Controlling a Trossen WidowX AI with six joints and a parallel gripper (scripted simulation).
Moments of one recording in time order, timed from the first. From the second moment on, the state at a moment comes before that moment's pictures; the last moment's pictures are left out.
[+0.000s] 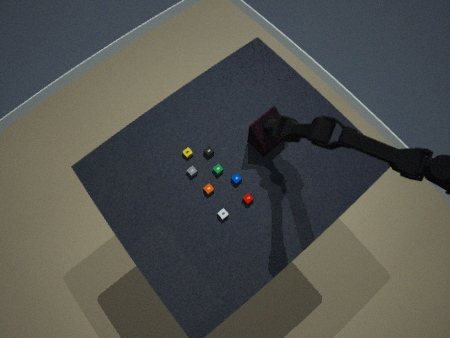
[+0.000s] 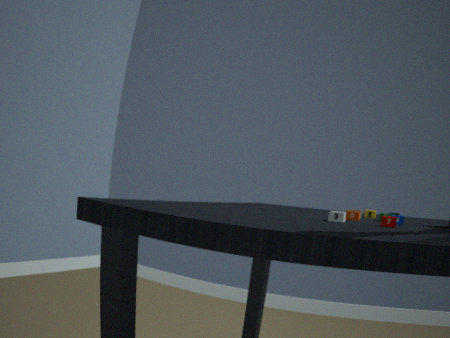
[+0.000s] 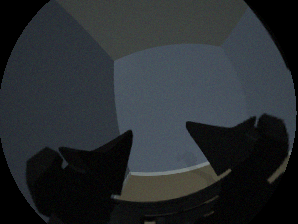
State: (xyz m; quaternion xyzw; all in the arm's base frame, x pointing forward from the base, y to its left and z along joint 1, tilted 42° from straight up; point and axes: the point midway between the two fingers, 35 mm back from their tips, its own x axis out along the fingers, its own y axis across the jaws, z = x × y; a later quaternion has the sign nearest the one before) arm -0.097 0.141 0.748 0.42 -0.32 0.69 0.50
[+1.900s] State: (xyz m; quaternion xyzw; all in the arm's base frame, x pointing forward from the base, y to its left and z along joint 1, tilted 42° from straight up) arm 0.410 0.196 0.113 -0.31 0.37 0.42 0.76
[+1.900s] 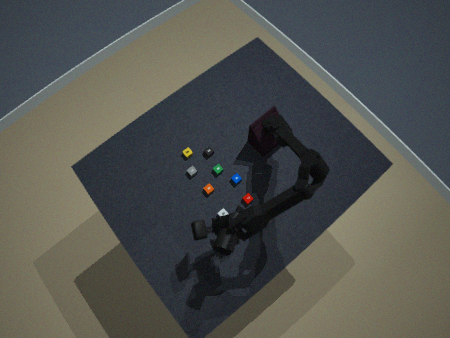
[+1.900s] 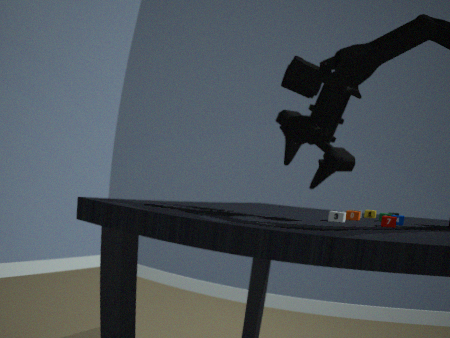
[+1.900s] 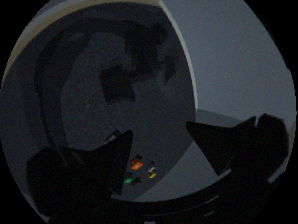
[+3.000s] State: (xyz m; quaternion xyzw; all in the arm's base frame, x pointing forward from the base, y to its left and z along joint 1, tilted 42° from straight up) arm 0.253 -0.074 -0.039 0.19 0.68 0.30 0.64
